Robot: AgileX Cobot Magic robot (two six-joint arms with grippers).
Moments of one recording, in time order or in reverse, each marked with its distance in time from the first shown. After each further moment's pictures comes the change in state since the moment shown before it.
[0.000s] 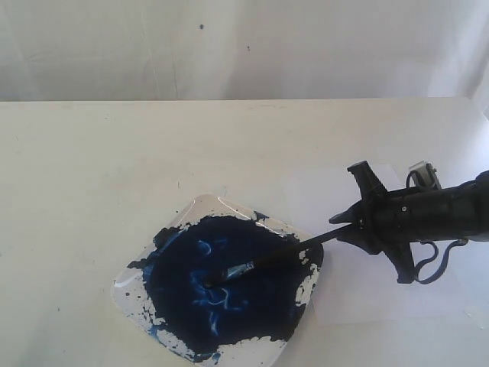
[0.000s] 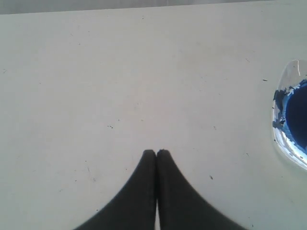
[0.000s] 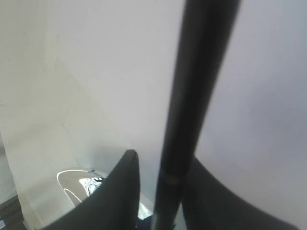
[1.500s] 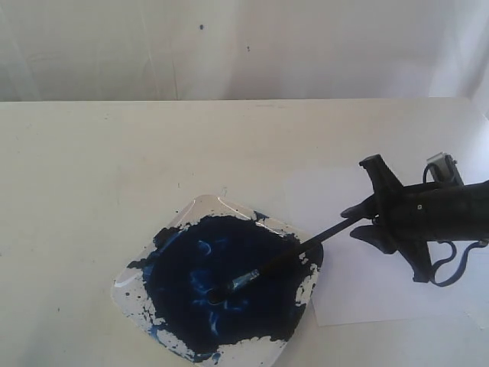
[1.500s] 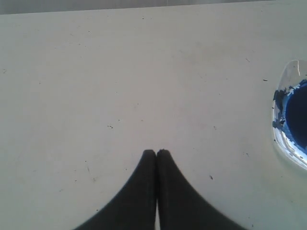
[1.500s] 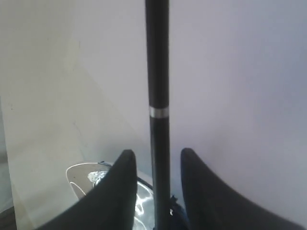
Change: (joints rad) left arm 0.000 0.000 0.000 0.000 0.000 0.000; right arm 0.000 -0.128 0.065 -0.011 -0.065 0.006
